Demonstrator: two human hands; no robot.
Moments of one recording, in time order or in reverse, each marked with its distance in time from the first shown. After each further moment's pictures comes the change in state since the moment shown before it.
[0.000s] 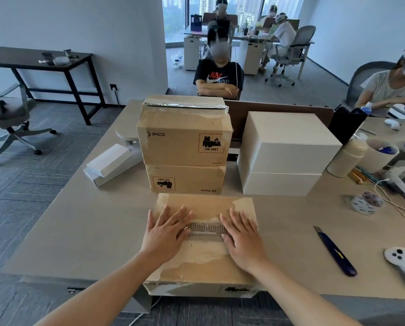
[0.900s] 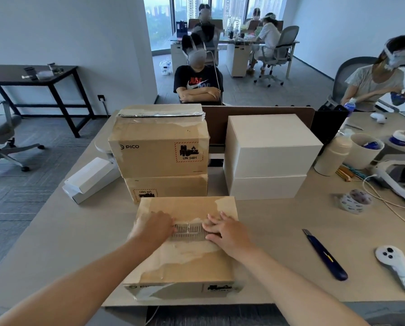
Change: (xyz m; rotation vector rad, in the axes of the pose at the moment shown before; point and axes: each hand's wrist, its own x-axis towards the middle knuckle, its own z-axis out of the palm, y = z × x) left_hand 0.067 0.039 -0.046 0.317 -0.075 -0.038; right_hand 0.043 0.027 -0.037 0.145 -0.095 -0.088
